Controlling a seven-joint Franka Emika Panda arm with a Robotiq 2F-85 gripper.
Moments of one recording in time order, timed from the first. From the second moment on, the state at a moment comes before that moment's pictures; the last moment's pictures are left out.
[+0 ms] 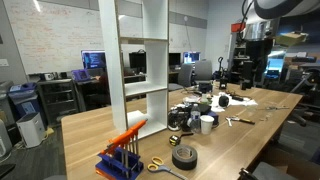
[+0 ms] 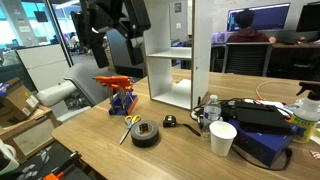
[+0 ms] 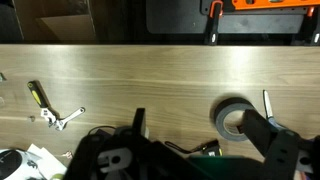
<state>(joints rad) -0.17 -0.88 -0.16 -2.62 -0.30 1.79 -0.25</state>
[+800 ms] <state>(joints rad) -0.17 -0.89 -0.17 -2.62 -0.30 1.79 -0.25</state>
